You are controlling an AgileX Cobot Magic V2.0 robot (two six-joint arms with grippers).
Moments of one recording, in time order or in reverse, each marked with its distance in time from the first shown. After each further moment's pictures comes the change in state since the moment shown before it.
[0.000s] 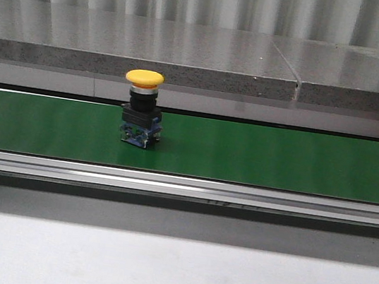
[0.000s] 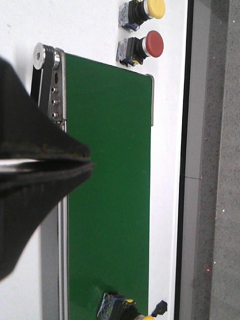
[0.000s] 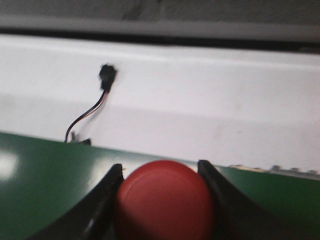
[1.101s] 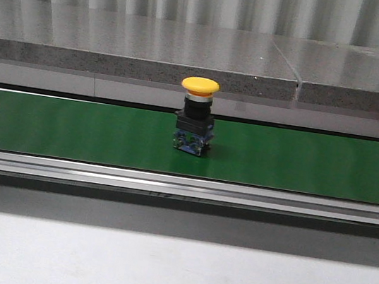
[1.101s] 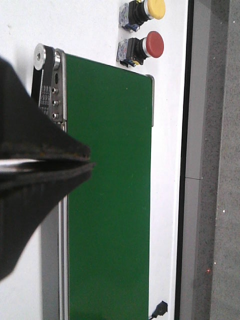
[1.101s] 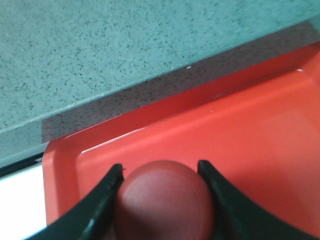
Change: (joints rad) left arm 0.000 0.000 0.000 0.000 0.000 0.000; right arm -0.411 0.503 -0.483 -0.002 -0.117 0.056
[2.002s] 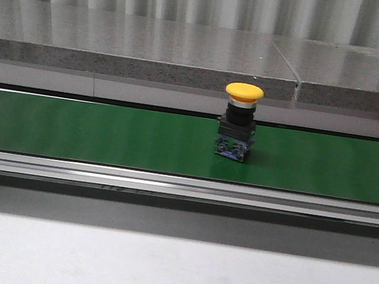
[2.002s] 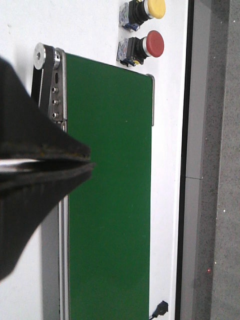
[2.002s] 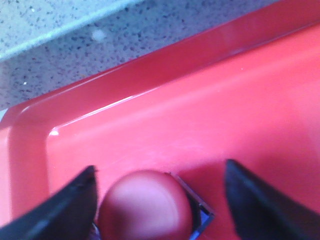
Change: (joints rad) left arm 0.000 0.000 0.000 0.000 0.000 0.002; right arm 0.021 0.234 -0.135 0.000 0.061 0.002
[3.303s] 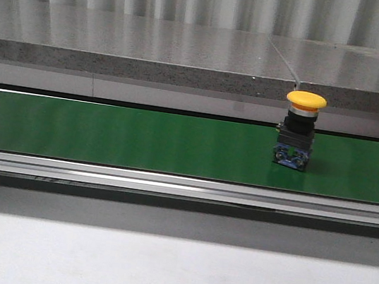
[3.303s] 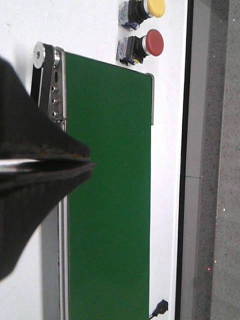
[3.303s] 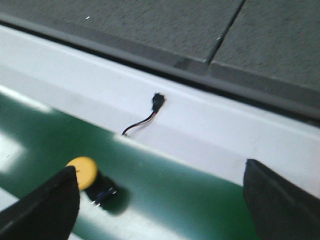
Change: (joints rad) left arm 0.000 0.000 0.000 -0.002 0.000 0.000; right arm 0.272 -0.955 0.537 0.054 0.433 -0.267
